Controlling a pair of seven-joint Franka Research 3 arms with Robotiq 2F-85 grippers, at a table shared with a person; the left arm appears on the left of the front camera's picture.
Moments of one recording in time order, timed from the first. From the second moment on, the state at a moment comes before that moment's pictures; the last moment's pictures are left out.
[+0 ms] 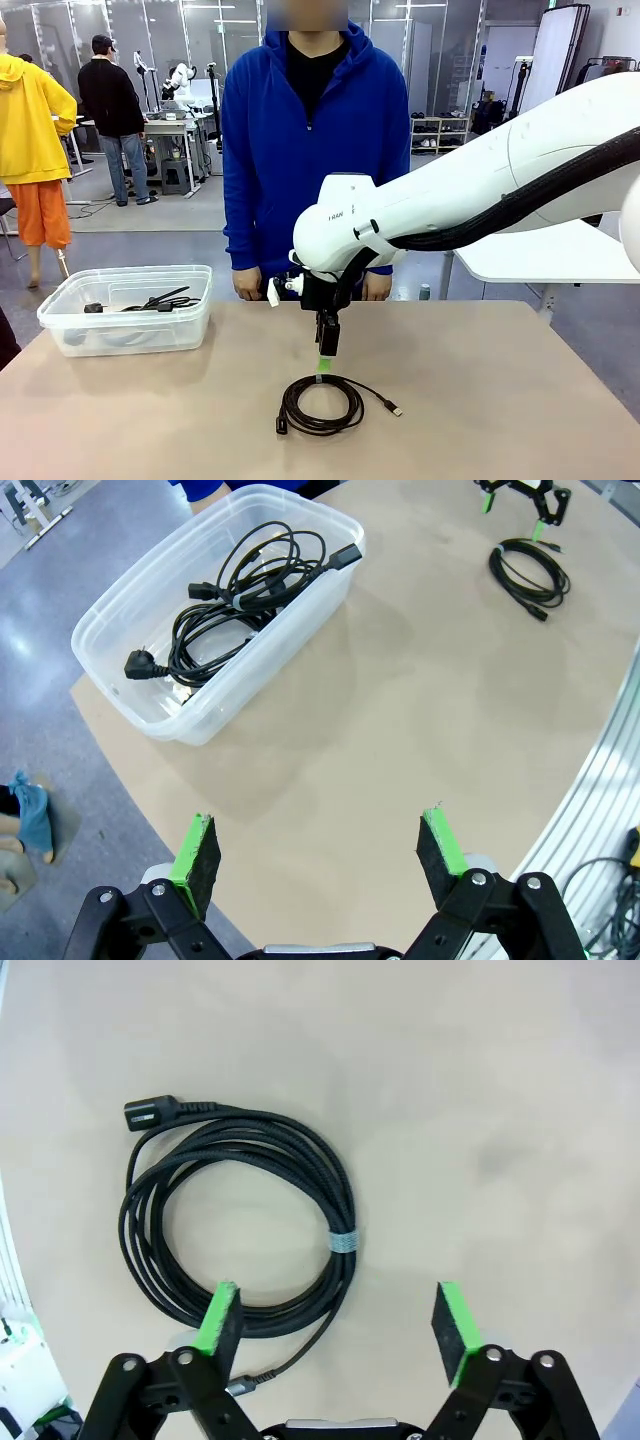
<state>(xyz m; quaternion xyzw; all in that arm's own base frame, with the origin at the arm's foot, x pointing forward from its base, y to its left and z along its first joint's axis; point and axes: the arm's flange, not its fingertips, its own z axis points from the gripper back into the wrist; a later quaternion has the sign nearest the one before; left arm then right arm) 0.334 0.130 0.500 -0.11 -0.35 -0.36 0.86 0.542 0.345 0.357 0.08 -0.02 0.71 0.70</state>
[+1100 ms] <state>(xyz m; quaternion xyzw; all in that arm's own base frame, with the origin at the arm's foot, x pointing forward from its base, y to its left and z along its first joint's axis) 0.334 0.129 0.500 -0.10 -0.35 -0.36 0.86 0.472 0.051 0.431 0.18 -0.22 0.64 0.71</state>
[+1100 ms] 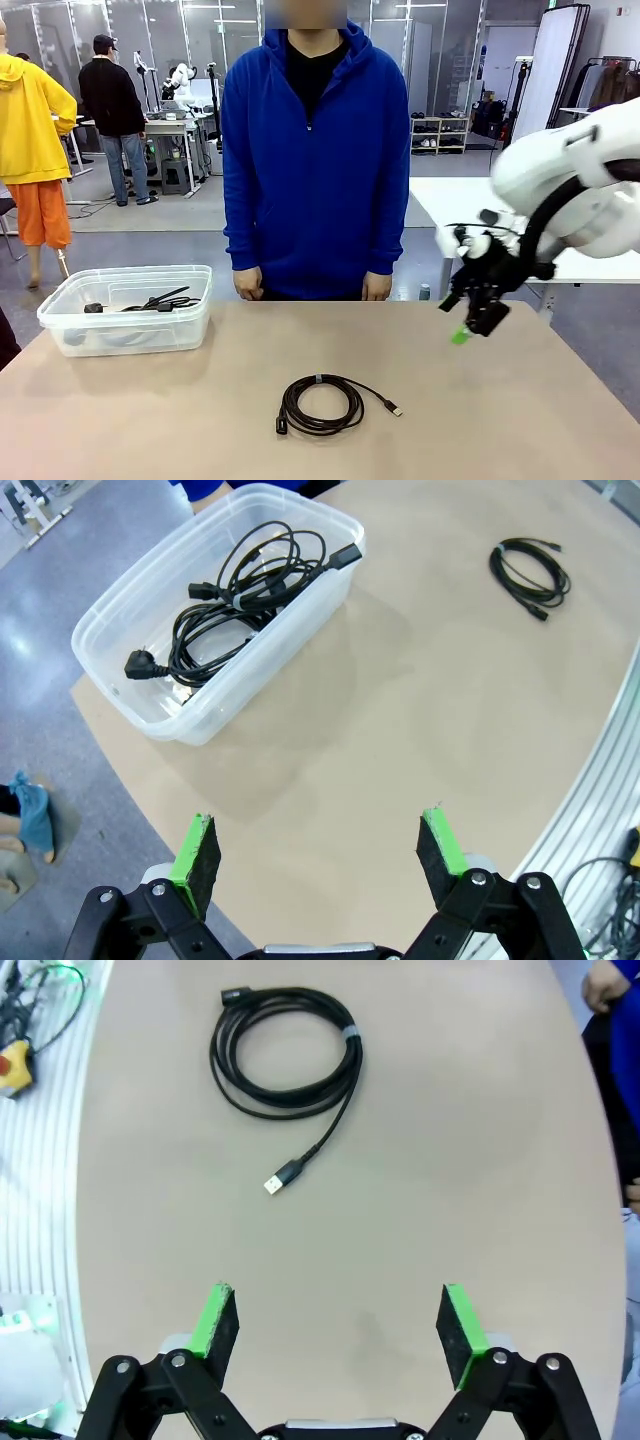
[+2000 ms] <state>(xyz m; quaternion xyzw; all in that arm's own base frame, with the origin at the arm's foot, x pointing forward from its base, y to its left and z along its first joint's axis) 0.377 -0.114 0.522 -0.09 -0.24 -0.59 0.77 0.404 -0.139 0.415 0.26 -0.37 0.56 0.70</state>
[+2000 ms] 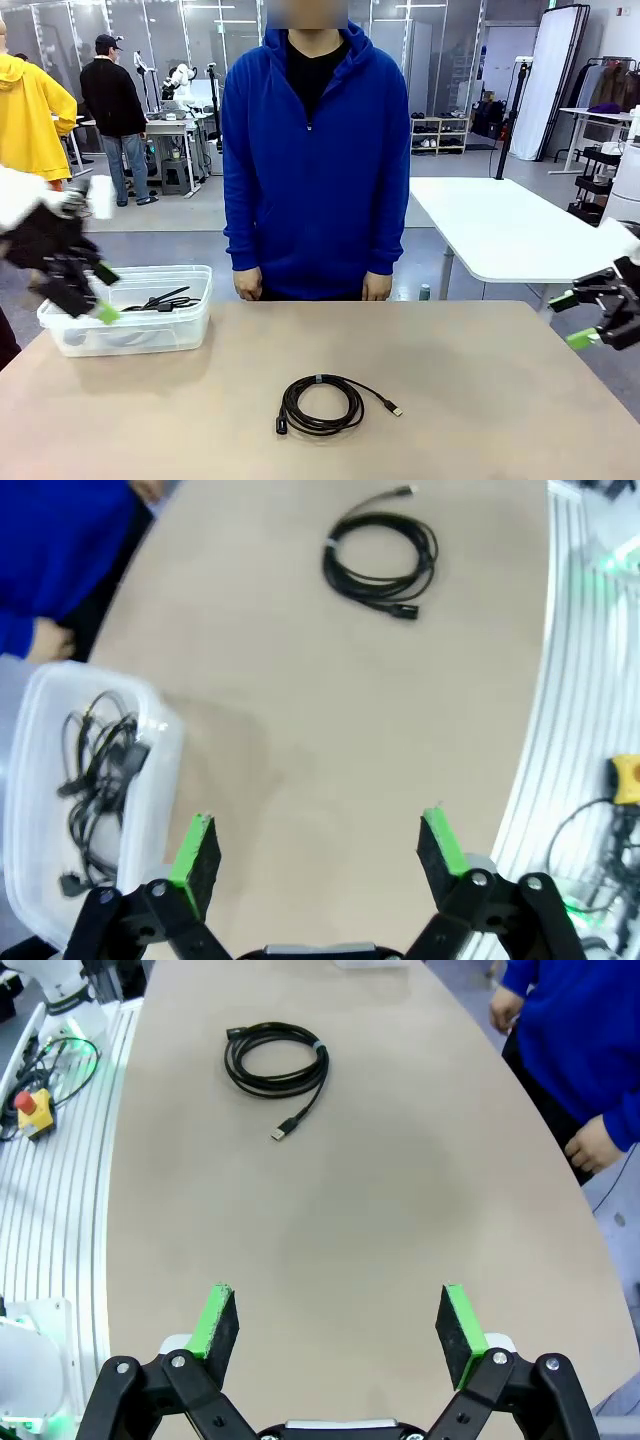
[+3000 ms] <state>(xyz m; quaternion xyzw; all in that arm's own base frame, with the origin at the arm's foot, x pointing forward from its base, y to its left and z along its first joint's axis) 0.426 -0.281 0.464 -0.06 -0.19 -0.62 0.76 0.342 -0.207 0.374 0.28 -0.48 0.55 0.62</state>
